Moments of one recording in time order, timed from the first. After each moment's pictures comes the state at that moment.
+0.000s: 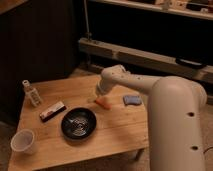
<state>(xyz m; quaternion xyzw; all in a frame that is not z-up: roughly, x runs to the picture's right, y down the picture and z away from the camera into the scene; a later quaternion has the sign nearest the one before) -0.055 0.050 0.927 -0.30 -0.04 0.46 0.83</state>
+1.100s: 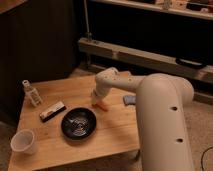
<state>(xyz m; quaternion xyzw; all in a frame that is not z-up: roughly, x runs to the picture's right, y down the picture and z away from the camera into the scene) -0.055 0.069 0.940 -0.30 0.00 0.46 0.84</state>
